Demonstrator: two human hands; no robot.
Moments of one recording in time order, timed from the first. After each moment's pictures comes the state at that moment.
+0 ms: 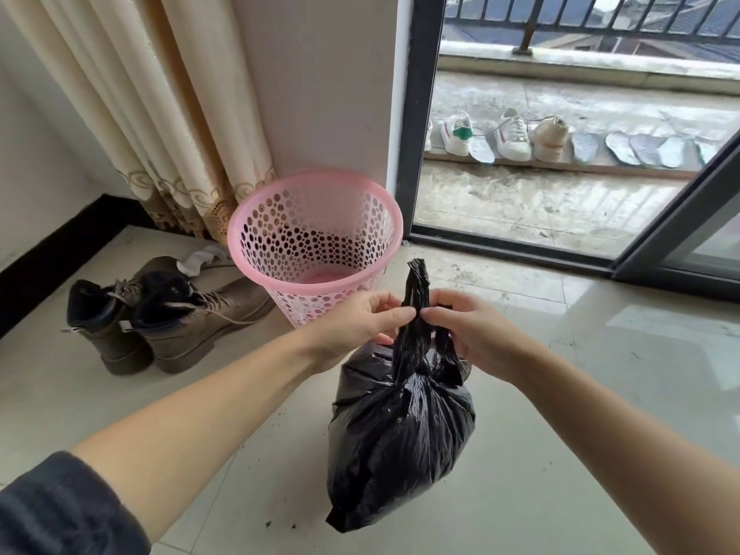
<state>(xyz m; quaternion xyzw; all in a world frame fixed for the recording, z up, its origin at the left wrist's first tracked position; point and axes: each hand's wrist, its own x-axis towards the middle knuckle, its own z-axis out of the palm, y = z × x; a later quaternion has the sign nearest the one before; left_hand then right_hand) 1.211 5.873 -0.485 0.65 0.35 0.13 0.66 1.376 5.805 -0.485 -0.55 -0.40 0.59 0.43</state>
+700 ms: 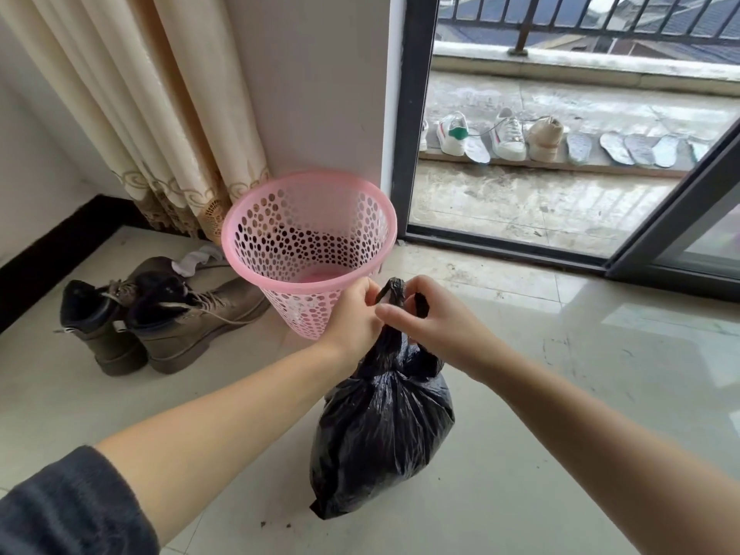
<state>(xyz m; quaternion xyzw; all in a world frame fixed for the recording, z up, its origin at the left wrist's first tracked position) 1.230 5.863 -0.496 0.60 0.47 0.29 0.57 1.348 5.802 -0.465 -0.66 -0.55 0.38 0.34</state>
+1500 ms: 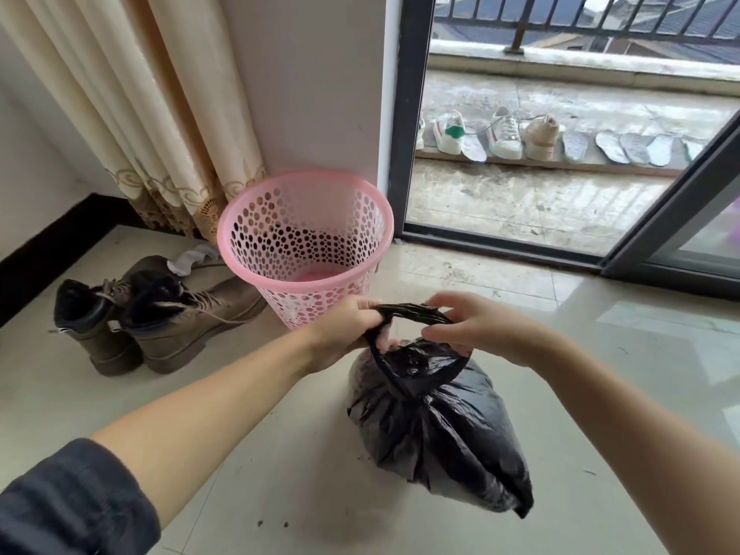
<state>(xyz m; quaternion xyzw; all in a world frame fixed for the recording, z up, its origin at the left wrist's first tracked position) 1.216 5.875 -0.497 0.62 0.36 0.11 0.69 1.402 5.800 -0.471 -0.66 -0.56 0.47 0.19</state>
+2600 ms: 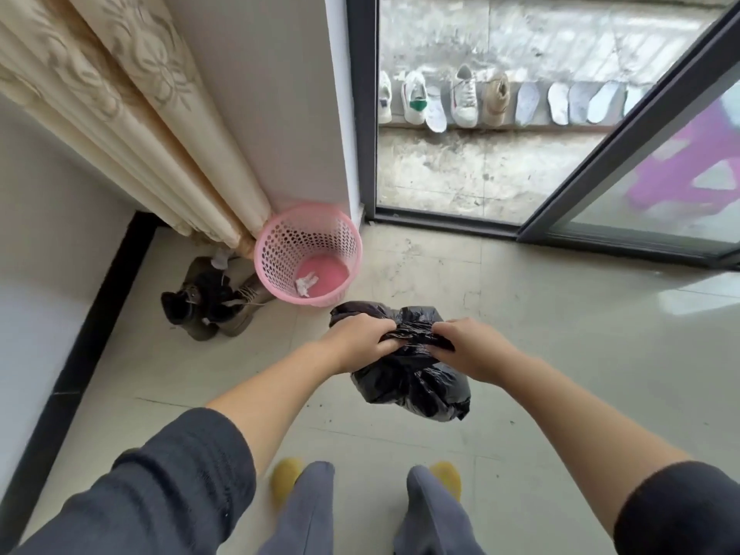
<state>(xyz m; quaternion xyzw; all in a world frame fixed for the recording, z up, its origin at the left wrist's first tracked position) 1.241 5.814 -0.201 0.88 0.30 -0.15 0.34 1.420 5.715 -0.181 -0.69 -0.66 0.30 -0.02</state>
